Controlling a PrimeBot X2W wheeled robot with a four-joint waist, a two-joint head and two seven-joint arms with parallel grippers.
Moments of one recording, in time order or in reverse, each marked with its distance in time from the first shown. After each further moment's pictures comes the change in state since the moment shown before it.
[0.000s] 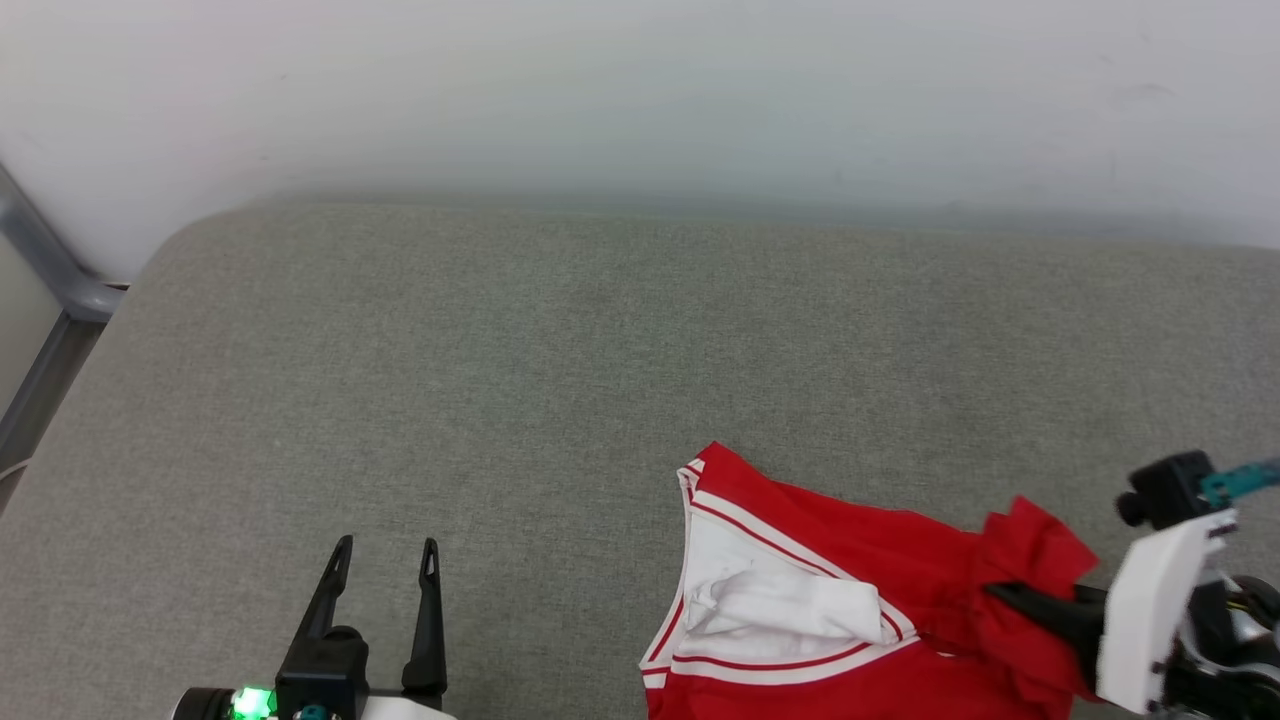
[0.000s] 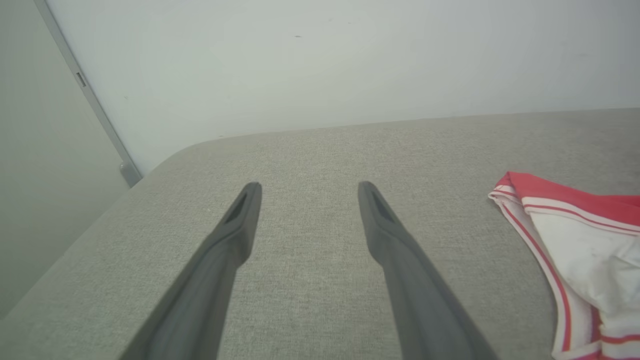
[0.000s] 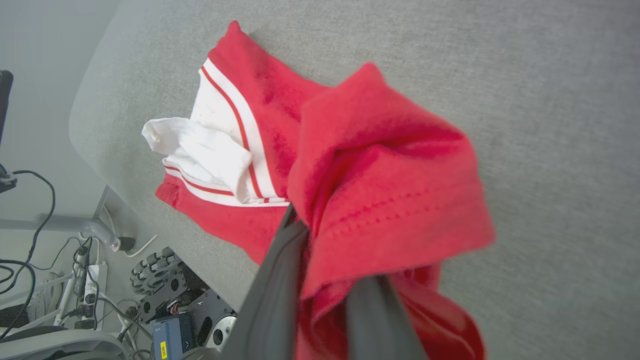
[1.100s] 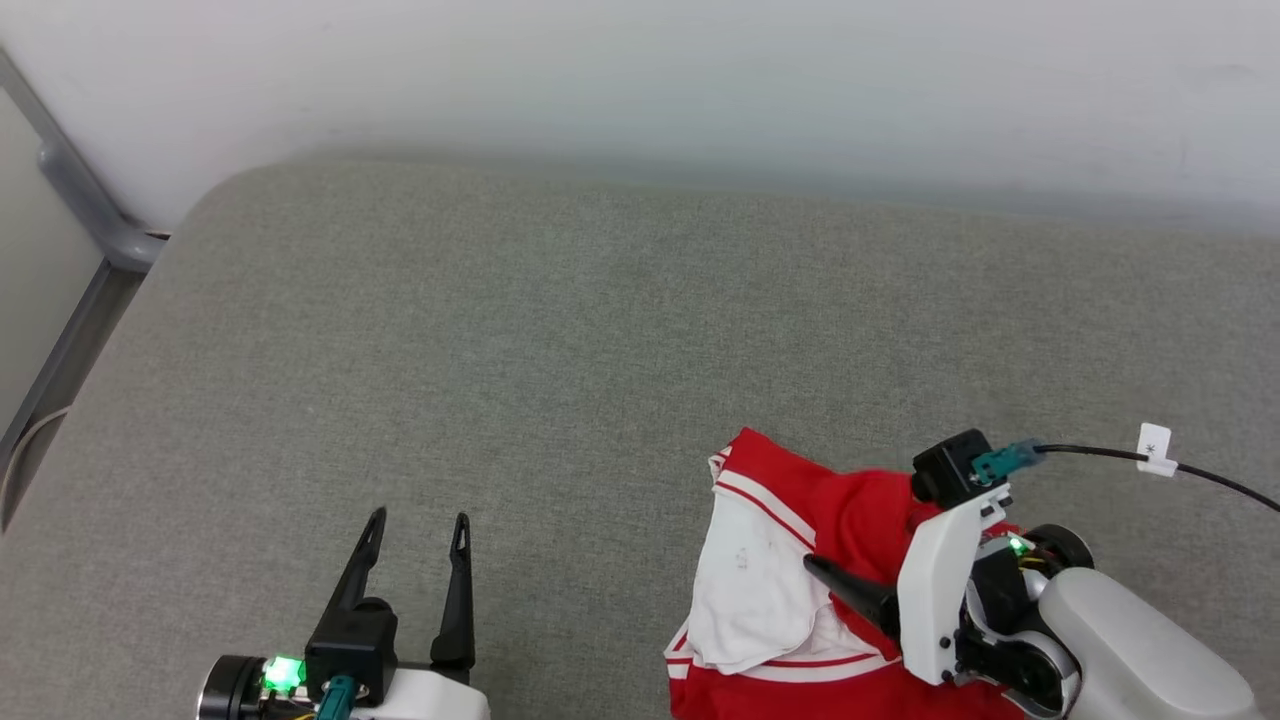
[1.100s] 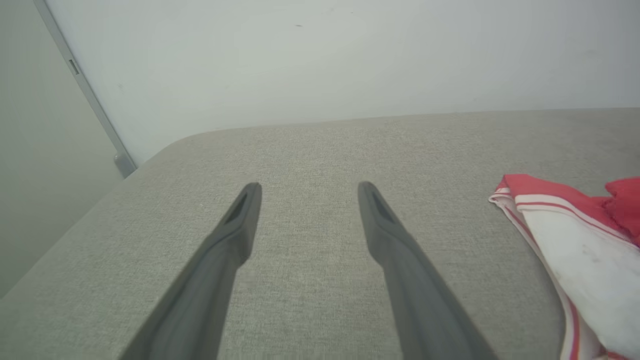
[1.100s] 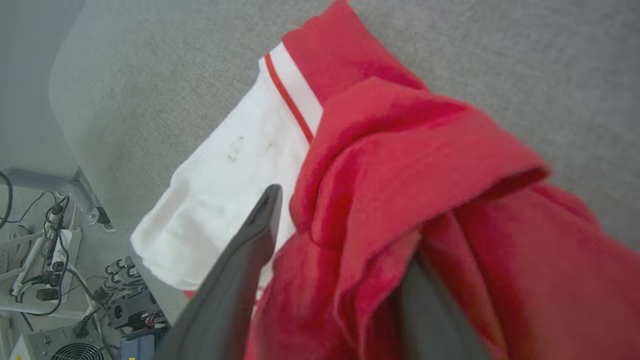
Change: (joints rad) left arm -0.069 -0.033 -0.025 0.040 0.011 -0.025 0.000; right arm -0.197 0.393 0.112 0.327 -0.324 0.000 -0.057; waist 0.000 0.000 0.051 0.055
